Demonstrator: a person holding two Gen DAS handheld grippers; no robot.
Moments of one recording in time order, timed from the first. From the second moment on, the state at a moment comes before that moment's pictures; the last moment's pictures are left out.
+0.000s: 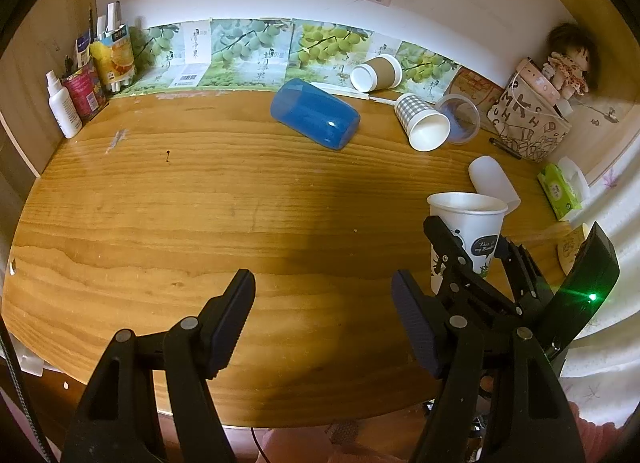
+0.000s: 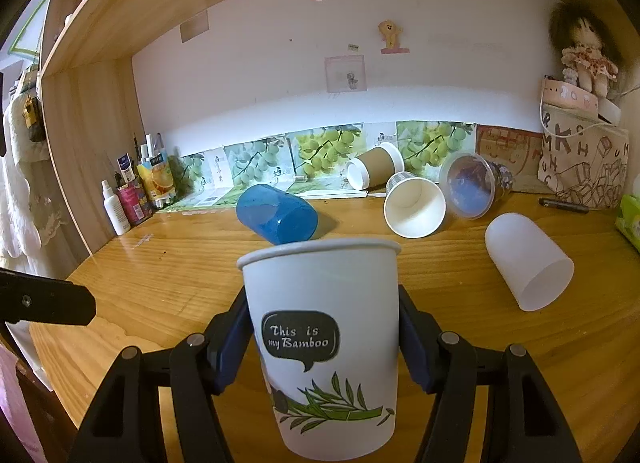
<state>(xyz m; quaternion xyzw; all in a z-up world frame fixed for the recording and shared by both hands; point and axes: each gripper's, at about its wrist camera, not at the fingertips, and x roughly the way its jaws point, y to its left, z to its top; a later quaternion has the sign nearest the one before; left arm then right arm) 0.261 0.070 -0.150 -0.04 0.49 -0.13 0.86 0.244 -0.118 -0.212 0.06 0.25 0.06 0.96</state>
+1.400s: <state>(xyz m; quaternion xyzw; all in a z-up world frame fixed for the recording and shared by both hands) 0.248 0.059 -0.155 -0.01 0.50 -0.14 0.85 0.234 -0.127 -0.225 0.08 0.25 0.06 0.96</state>
